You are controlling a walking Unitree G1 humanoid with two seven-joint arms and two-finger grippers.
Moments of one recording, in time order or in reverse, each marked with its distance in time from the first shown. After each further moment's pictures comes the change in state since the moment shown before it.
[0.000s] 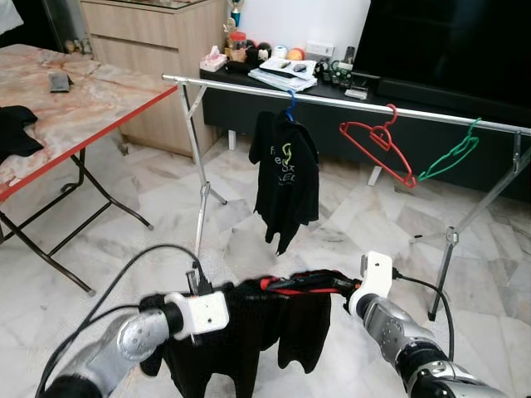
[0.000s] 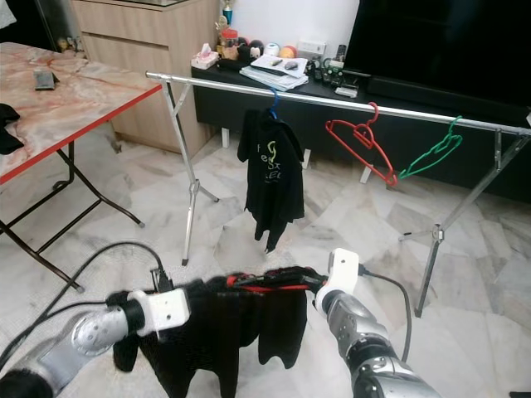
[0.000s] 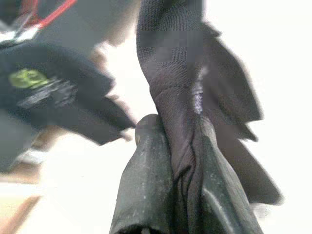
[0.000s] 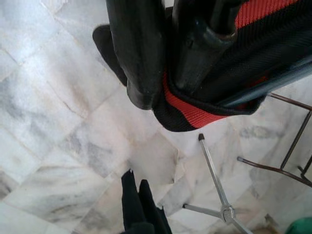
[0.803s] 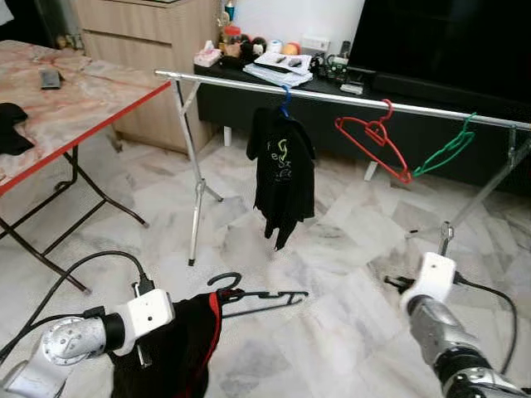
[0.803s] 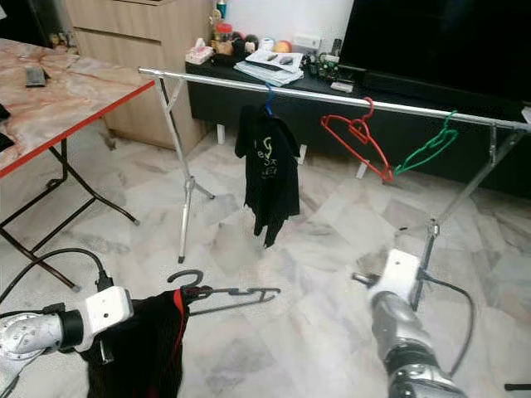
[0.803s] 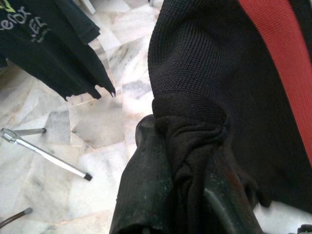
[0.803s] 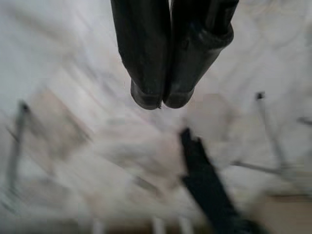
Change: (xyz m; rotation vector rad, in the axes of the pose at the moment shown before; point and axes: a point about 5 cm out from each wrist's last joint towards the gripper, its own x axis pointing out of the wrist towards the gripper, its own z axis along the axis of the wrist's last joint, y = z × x) left arm -0.054 0.017 -0.024 -0.229 0.122 0.010; right arm -0.015 -0.037 0.043 -0.135 -0.209 -0.119
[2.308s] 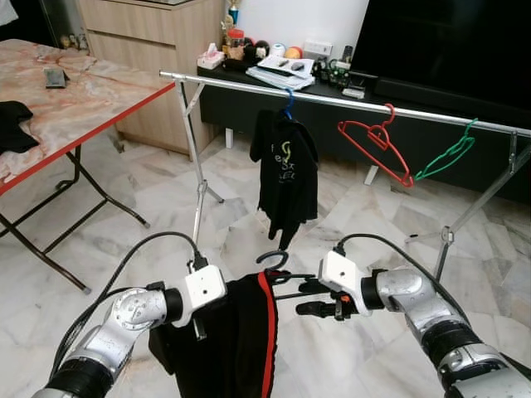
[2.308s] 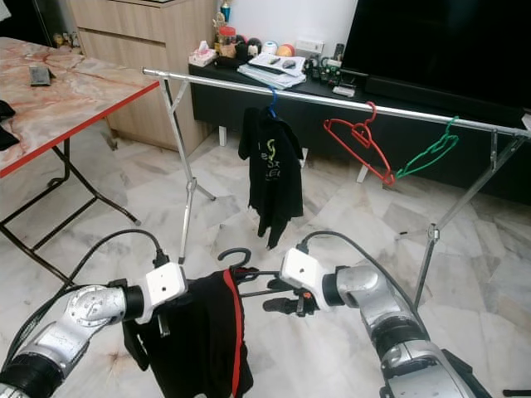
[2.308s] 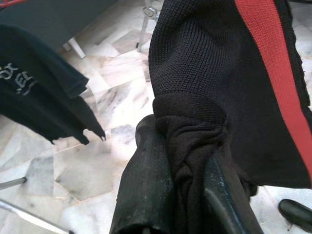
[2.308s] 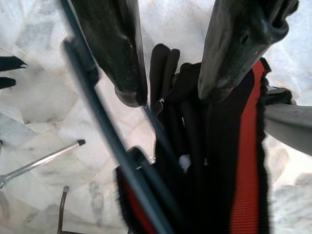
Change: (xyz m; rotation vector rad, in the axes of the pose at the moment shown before) left arm 0.066 0.008 0.041 -0.014 -0.159 -0.073; right arm -0.021 0.073 0.007 -0.937 0.169 1.102
